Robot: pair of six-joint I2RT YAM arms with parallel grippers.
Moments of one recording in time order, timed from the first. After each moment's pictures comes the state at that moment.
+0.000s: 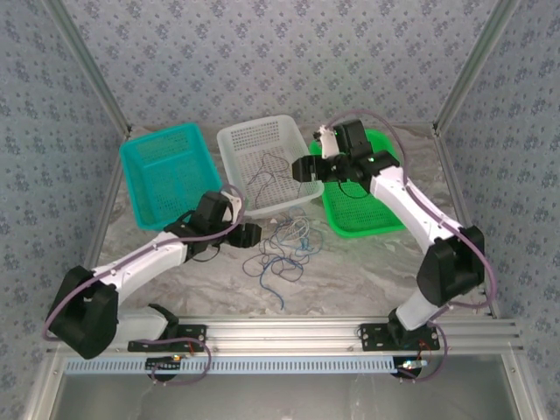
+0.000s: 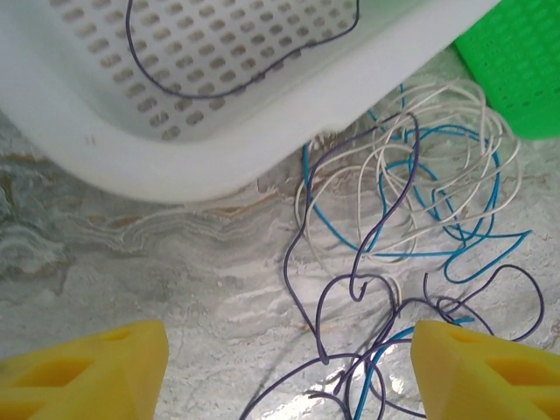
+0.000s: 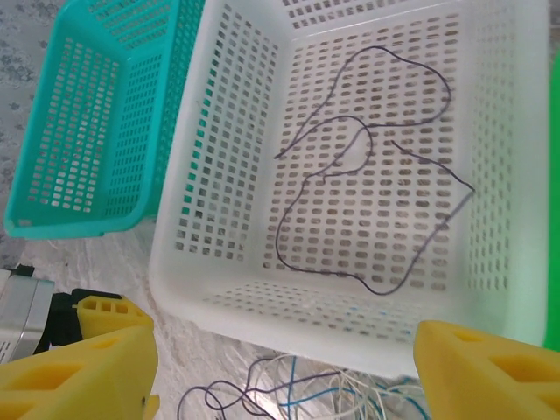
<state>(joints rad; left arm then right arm) -0.59 1.27 0.70 -0.27 0.21 -0.34 0.42 1.58 1.41 -0.58 -0.38 0.29</state>
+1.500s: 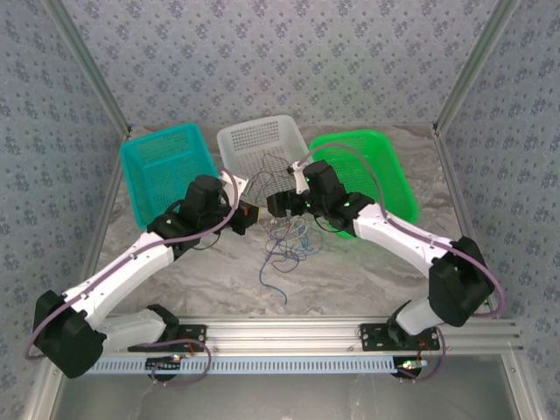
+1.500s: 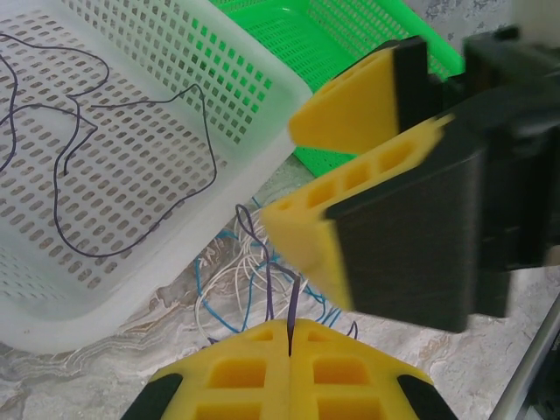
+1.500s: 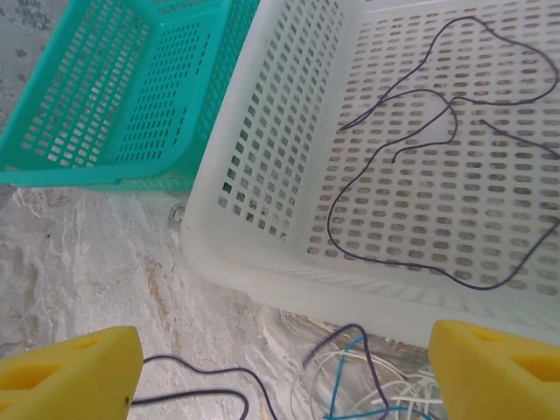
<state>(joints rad) -0.64 1.12 0.89 -0.35 0.27 -0.28 0.70 1.49 1.08 -0.20 -0.15 0.35</state>
